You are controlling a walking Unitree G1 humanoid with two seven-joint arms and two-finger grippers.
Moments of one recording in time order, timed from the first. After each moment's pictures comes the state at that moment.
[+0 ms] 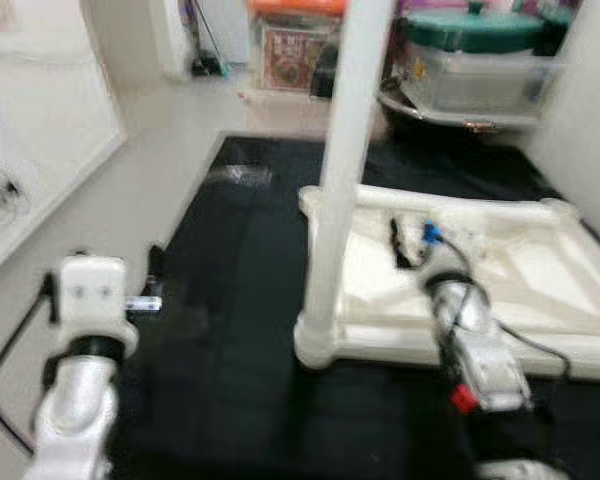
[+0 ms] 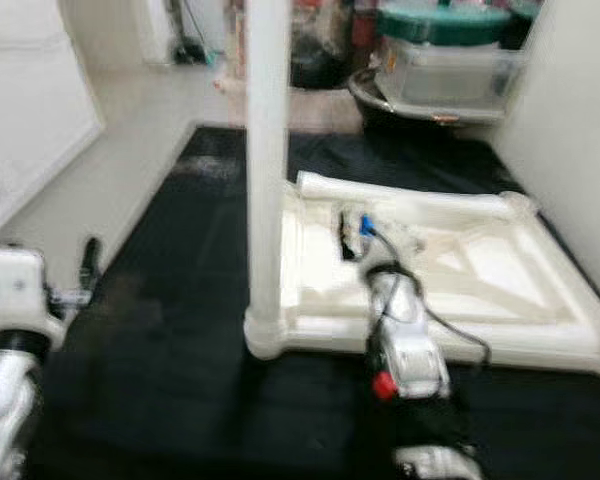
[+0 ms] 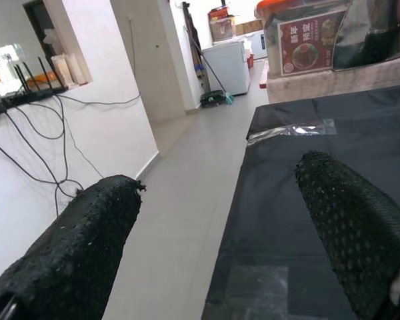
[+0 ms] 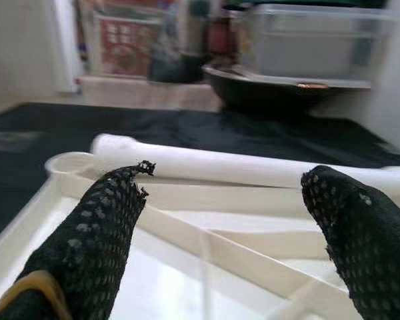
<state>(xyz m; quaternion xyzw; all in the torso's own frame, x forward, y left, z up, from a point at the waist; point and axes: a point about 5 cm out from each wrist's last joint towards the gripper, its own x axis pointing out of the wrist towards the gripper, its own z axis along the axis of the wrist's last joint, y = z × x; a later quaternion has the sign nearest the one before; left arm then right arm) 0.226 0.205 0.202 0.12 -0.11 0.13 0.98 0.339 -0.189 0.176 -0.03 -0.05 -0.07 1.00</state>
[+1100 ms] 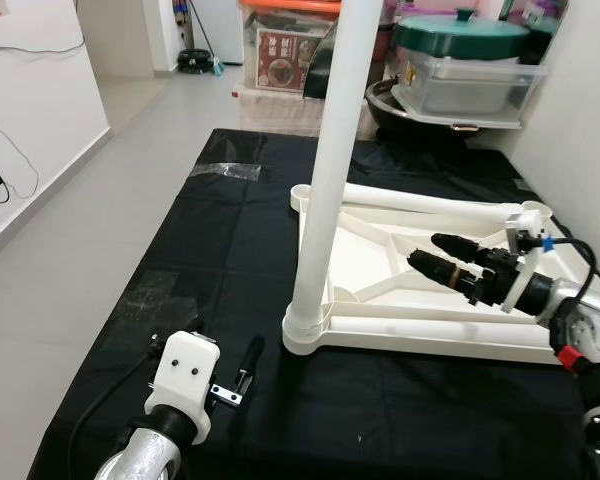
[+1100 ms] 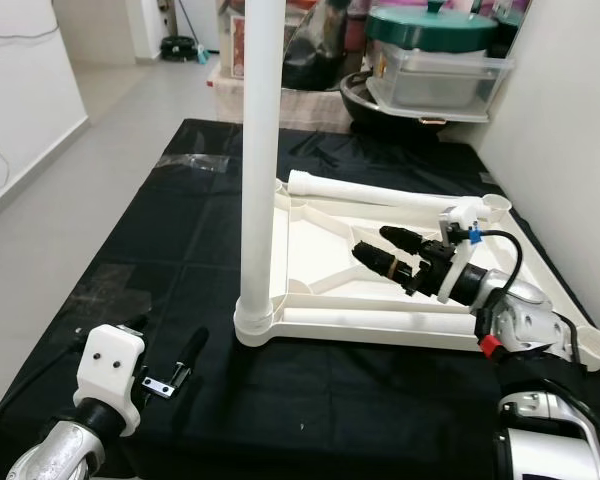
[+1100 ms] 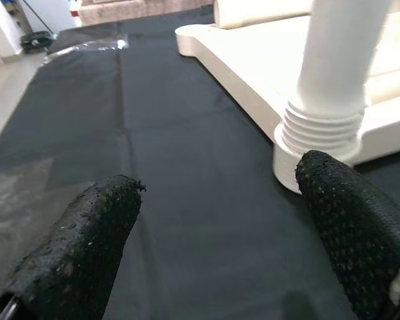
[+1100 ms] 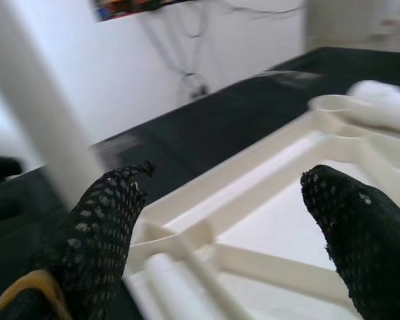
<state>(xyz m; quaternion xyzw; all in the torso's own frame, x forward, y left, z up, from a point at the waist) 0.189 0.129 0.134 0.07 0.00 -0.13 0.99 0.323 -0.275 0.195 0.04 0.04 0.45 0.89</state>
